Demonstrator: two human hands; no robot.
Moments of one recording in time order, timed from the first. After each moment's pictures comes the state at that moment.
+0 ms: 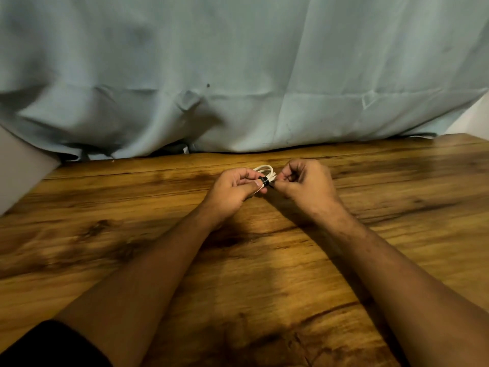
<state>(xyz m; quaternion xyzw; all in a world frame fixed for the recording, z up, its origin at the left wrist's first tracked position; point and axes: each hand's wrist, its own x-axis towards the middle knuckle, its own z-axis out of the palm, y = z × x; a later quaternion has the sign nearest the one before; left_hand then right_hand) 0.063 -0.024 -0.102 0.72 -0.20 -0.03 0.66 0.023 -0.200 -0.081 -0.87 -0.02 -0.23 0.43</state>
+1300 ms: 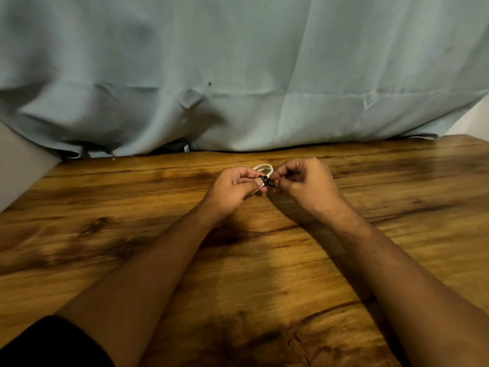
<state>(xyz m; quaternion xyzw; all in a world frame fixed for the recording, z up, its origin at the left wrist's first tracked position) 0.070 -0.021 -0.108 0.72 -0.20 -0.03 0.67 0.023 -0.204 -0.076 -0.88 -0.10 -0.21 0.41</state>
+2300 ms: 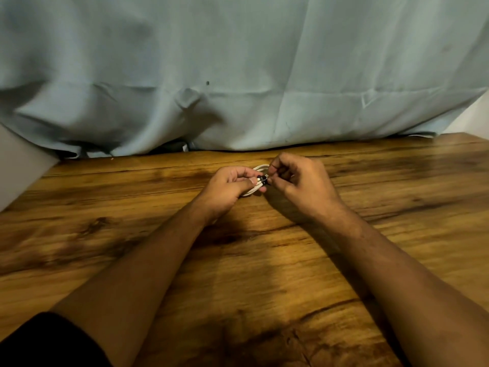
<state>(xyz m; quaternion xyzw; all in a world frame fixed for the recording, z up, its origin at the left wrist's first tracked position) 0.063 -0.016 -0.098 0.72 -0.22 -0.06 0.65 0.022 -0.204 -0.079 -0.88 -0.18 -0.26 0.35</state>
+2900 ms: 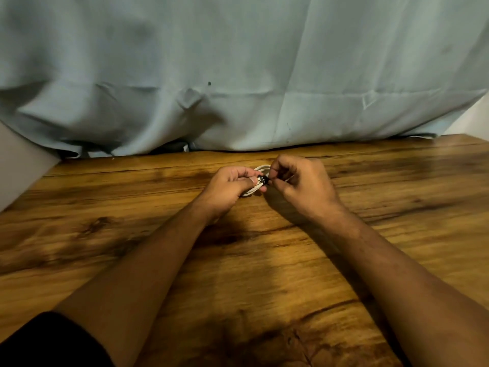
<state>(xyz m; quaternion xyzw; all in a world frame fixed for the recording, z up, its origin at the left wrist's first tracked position) 0.063 -0.017 -0.098 0.72 -0.20 -0.06 0.67 0.019 -0.201 -0.078 -0.89 -0.17 -0.28 0.31</state>
